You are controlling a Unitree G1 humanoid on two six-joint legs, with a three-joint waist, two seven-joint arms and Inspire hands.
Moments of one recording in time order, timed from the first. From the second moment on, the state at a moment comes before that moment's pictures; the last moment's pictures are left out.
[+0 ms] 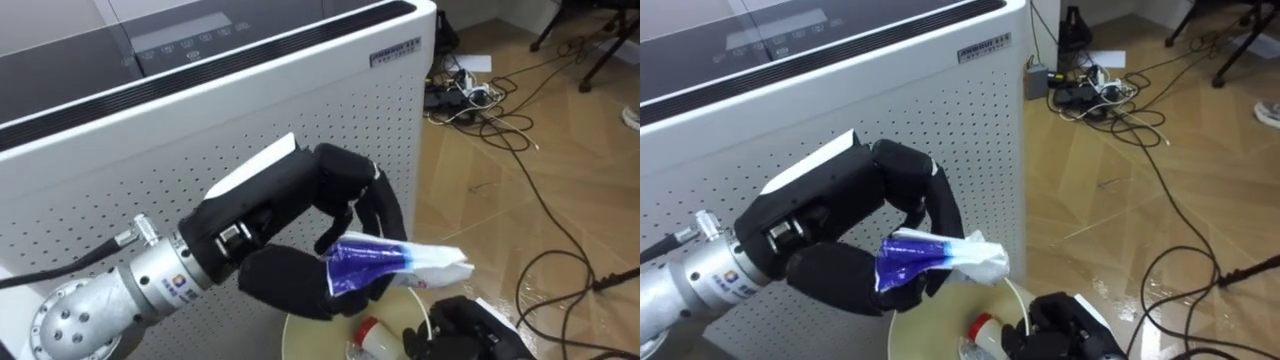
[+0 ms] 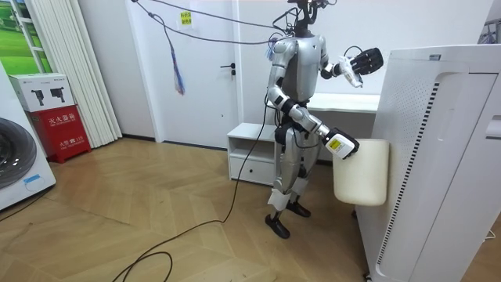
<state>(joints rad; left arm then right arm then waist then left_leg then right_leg) -0.15 0.57 -0.20 -0.40 -0.36 -0.08 -0.53 0.00 -0.44 0.25 0.36 0.28 0.05 0.16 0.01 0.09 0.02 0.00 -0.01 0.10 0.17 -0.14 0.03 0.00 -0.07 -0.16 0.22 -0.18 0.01</state>
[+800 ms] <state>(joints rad) -0.06 0.47 -0.24 0.00 -0.16 -0.08 -0.42 -0.04 -0.42 0.30 0.49 0.32 0.01 0.12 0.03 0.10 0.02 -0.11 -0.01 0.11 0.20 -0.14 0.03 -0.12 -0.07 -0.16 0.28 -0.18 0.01</state>
